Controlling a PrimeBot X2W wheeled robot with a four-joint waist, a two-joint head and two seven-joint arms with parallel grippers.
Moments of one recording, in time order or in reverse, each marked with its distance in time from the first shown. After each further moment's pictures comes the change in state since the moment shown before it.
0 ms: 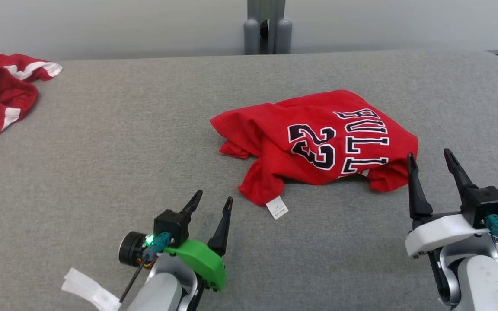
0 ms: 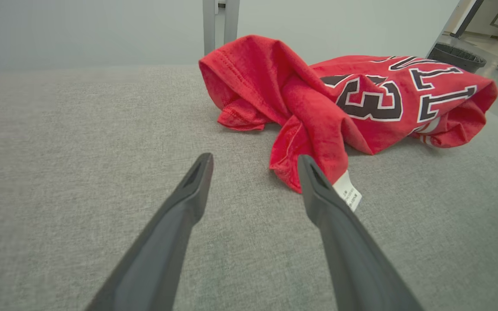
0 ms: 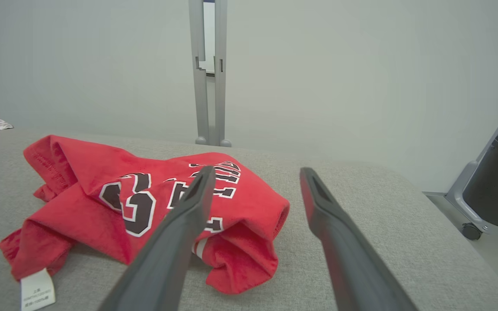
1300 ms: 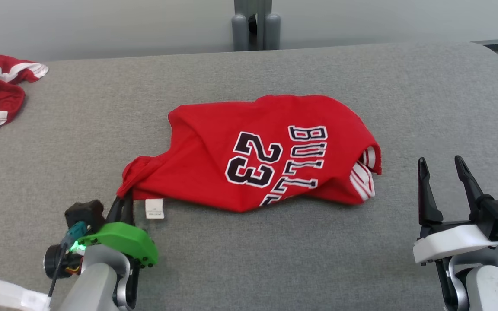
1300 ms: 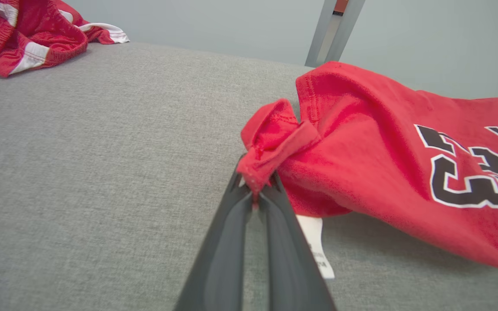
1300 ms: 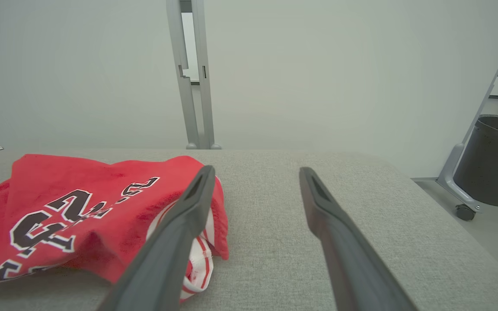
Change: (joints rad) left arm -0.095 0.114 0.126 0.155 -0.203 0.109 -0.031; right arm 0.042 0.001 -0.015 -0.026 0.074 0.000 -0.049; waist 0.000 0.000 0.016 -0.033
